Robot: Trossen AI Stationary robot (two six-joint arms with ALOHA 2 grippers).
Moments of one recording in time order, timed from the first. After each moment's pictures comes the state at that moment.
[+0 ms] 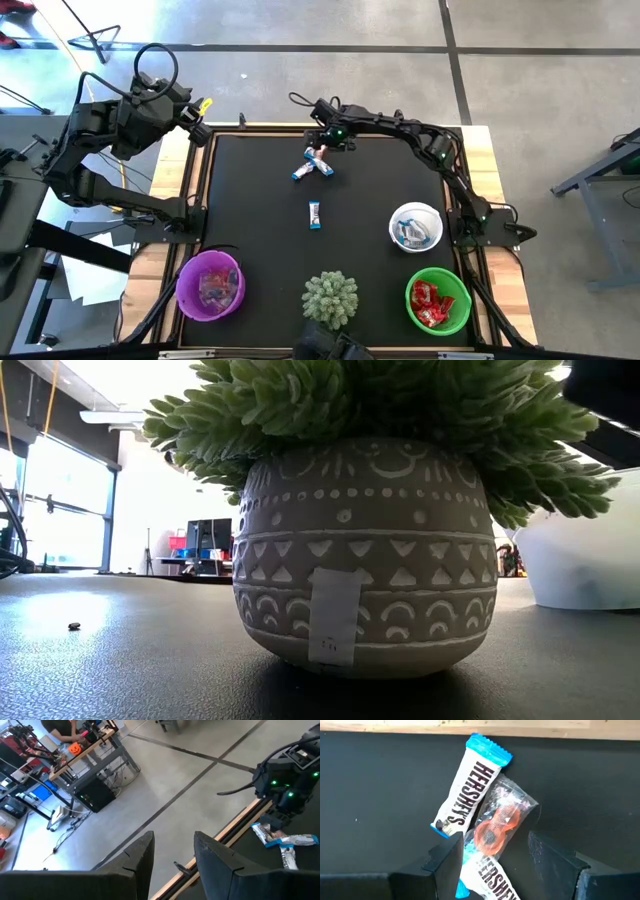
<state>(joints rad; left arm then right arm) 0.19 1.08 1.79 -1.36 -0.91 -0.05 -0.56 2.36 1.96 -0.75 -0.12 0.94</state>
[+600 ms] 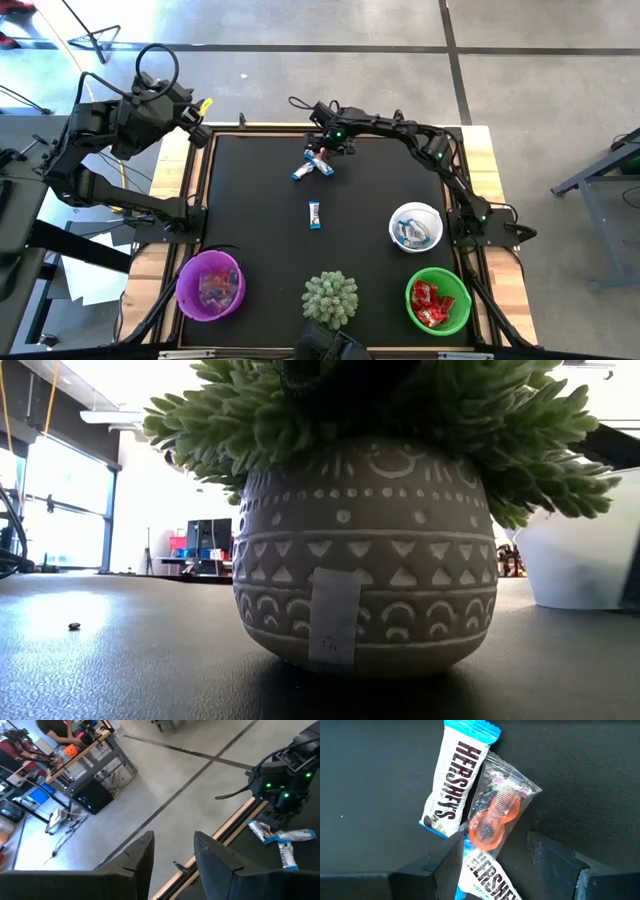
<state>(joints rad) 0.19 1.08 1.79 -1.36 -0.90 -0.02 -0.56 2.41 1.97 -0.75 -0.16 0.97</state>
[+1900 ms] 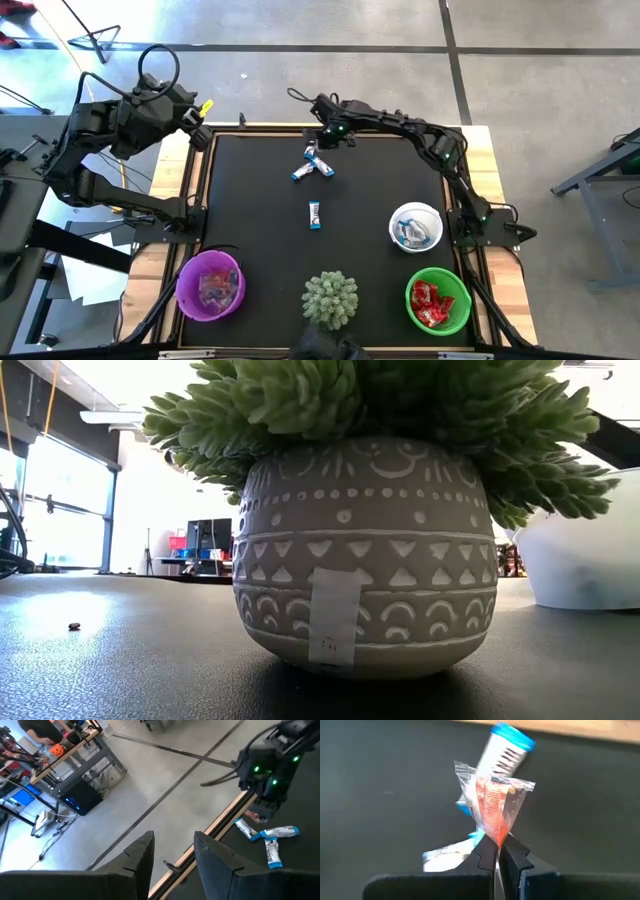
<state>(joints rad) 0.19 1.08 1.79 -1.36 -0.84 -0.02 -0.55 2.32 2.00 -0.81 -0.18 0.86</state>
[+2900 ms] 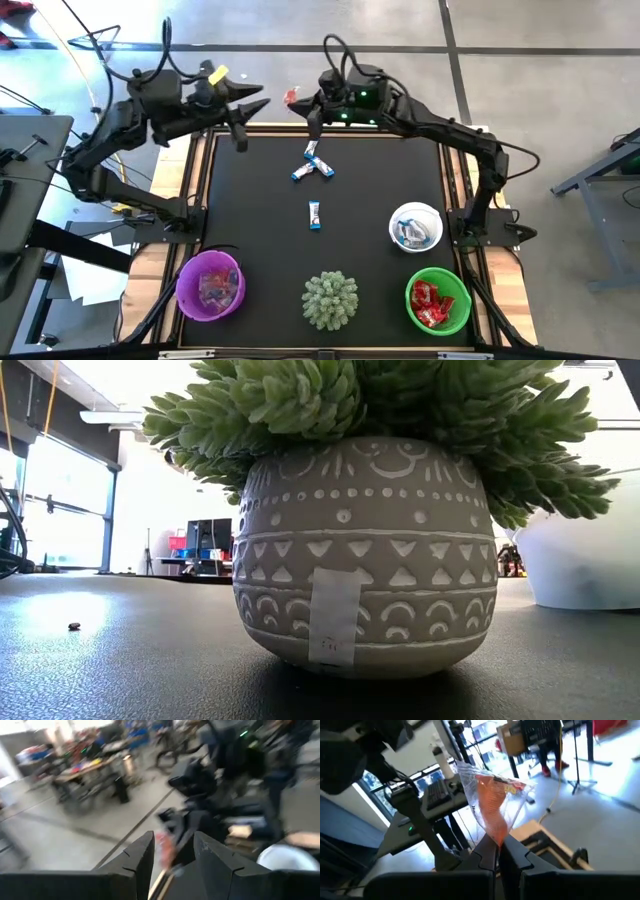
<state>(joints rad) 0.19 1.21 1.79 -0.71 -0.36 0.15 -0.30 1.82 2.00 -0.32 -0.11 0.35</state>
